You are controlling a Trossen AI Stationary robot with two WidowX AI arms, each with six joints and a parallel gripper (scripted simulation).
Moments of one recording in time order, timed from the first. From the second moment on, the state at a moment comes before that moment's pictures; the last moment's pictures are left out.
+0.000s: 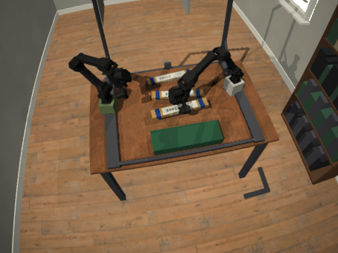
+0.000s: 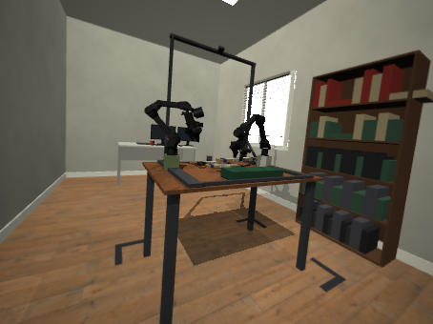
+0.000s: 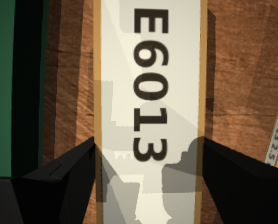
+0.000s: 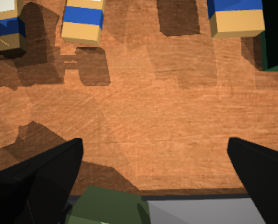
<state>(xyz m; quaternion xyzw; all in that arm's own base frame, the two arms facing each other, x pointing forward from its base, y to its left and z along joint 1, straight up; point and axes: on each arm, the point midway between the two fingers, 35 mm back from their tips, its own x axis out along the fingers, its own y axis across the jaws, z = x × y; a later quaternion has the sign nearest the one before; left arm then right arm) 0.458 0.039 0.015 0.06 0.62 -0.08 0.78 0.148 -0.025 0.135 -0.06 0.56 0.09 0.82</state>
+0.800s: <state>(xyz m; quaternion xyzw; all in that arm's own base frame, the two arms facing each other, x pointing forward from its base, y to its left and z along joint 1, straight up) 0.457 0.038 -0.009 0.06 0.62 -0.08 0.78 0.148 -0.025 0.135 -0.06 0.56 0.09 0.82</state>
